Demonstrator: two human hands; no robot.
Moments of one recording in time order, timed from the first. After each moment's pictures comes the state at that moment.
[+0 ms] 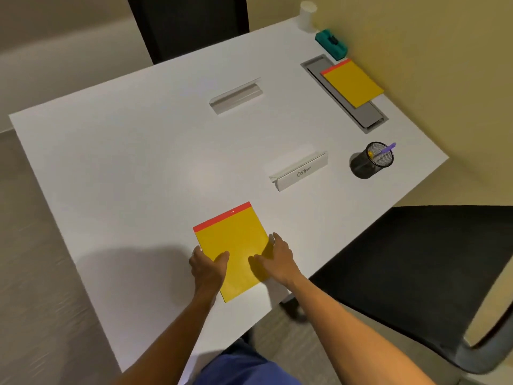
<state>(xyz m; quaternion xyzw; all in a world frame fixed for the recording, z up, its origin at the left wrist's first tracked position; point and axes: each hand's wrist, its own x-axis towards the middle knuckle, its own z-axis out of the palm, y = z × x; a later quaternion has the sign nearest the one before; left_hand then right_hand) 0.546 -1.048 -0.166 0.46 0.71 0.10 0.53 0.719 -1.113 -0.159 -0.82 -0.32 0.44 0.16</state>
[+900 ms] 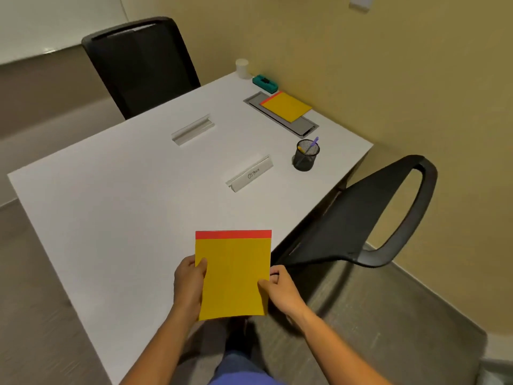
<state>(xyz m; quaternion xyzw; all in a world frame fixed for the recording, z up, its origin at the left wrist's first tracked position) 0.545 -1.168 -0.082 0.45 0.61 0.20 0.62 0.714 -1.309 -0.117 -0.73 -0.16 0.52 0.41</state>
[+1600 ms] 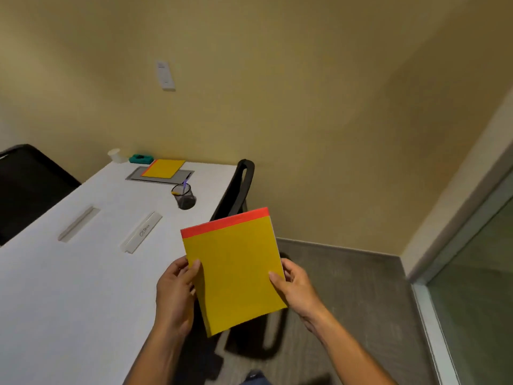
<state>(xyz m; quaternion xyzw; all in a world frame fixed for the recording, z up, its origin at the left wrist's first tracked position) 0.658 -1.408 0.056 0.55 0.36 0.20 0.72 0.766 -1.616 0.001 -0.65 -0.11 0.28 0.70</state>
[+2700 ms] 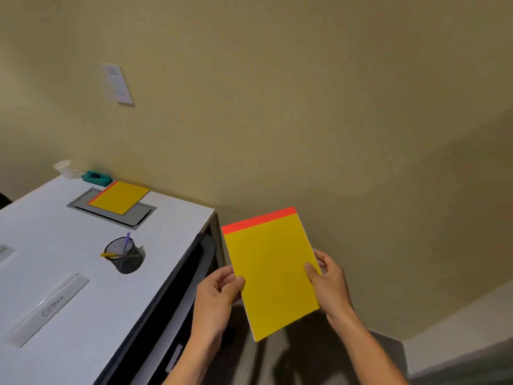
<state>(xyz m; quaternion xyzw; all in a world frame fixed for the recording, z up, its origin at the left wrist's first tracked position) 1.055 -1.422 0.035 0.63 0.27 0.15 0.71 1.199 -1.602 0.009 -0.75 -0.02 0.15 0.65</state>
